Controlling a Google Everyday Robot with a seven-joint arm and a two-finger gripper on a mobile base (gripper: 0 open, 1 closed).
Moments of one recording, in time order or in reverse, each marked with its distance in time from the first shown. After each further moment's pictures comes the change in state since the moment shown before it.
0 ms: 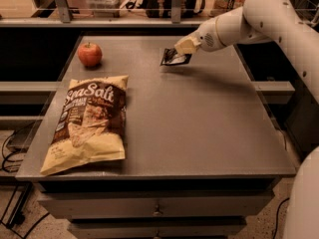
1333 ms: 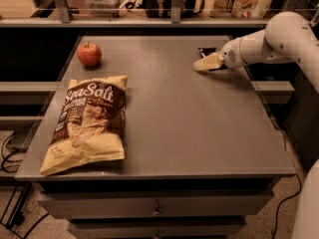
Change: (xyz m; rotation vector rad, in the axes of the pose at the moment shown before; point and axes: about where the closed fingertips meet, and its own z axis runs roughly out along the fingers) arm 0.090 -0.060 -0.019 0.121 0.050 0.219
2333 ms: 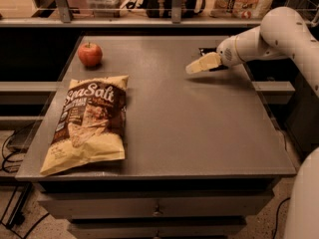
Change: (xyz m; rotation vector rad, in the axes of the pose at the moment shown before) arm -0.004 0.009 0.006 -0.024 0.035 -0.040
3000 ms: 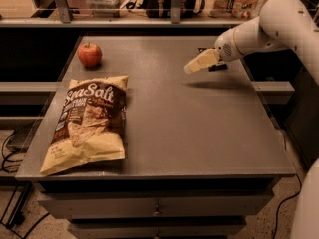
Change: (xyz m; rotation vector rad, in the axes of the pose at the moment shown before) arm -0.016 0.019 -0.021 0.009 0.031 -0.127
